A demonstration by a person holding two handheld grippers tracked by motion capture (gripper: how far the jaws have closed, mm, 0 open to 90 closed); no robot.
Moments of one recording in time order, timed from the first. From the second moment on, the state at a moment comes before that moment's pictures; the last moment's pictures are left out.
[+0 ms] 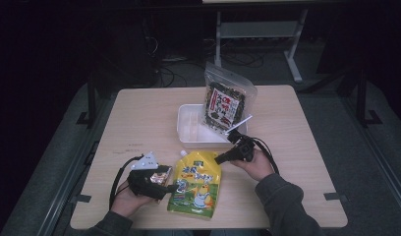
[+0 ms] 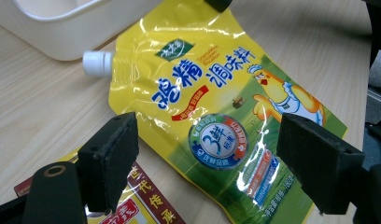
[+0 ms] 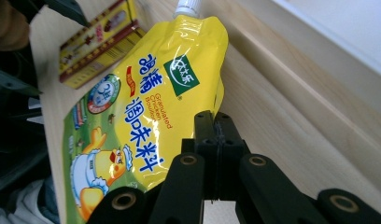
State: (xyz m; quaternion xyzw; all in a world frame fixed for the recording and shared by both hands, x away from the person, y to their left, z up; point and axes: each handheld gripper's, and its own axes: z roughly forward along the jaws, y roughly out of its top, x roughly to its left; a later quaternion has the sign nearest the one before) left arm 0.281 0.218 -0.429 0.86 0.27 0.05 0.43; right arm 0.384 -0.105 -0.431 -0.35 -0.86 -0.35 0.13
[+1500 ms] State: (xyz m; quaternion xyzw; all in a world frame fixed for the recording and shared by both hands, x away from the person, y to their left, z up) left arm 0.296 0.216 -0.437 0.82 0.26 -0.09 0.50; right arm 0.345 -0.129 -0.352 -0.27 -0.85 -0.45 0.09
